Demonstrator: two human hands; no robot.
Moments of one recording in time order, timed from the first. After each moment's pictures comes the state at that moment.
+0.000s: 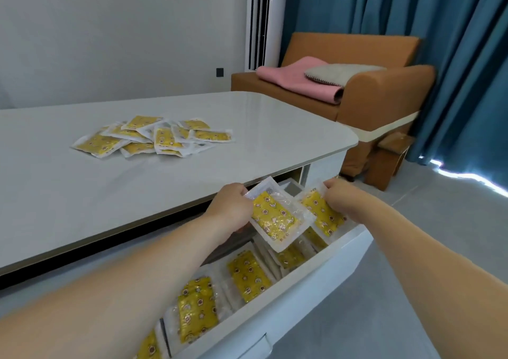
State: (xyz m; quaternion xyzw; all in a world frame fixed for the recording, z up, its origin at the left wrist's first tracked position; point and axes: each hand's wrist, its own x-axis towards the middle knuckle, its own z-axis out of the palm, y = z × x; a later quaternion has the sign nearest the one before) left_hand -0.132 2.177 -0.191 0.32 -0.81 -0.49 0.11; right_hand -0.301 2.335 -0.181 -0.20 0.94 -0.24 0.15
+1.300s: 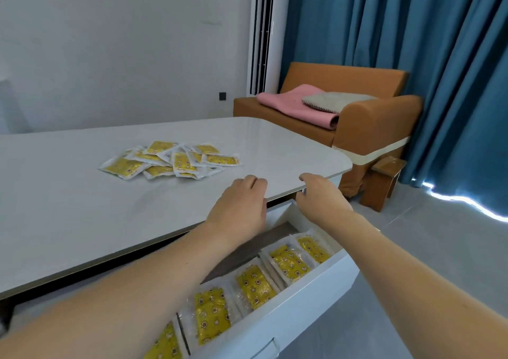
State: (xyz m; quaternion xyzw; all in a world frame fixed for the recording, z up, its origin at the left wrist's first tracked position) left_hand -0.100 2.179 -0.146 0.08 -0.96 -0.07 0.25; right_hand -0.227 2.312 -0.122 -0.33 0.93 -0.16 -0.05
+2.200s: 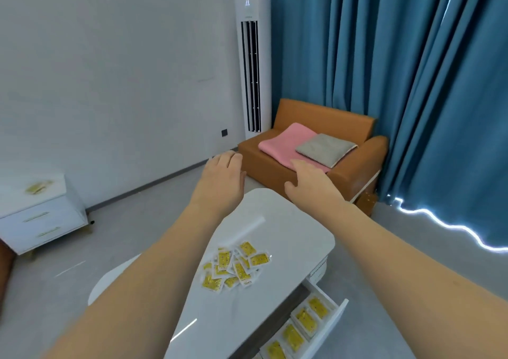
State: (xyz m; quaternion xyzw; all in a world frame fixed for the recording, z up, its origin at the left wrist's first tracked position) left_hand 0.031 2.078 0.580 0.09 -0.96 -0.03 0.28; right_hand -0.051 2.261 0.598 -0.30 0.92 -0.24 -0.01
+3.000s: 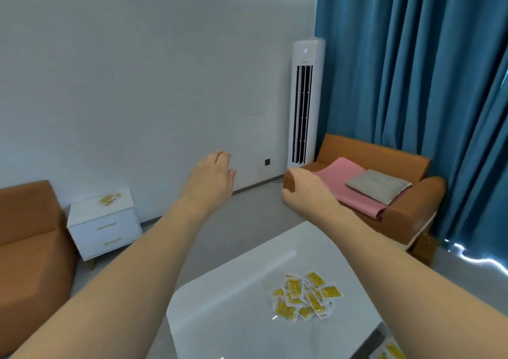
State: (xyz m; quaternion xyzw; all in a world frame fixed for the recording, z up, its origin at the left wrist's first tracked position) left_hand 0.265 1.811 0.664 0.18 -0.93 -0.04 0.31; right_hand 0.160 1.996 0.664 -0.36 0.90 -0.26 -0.02
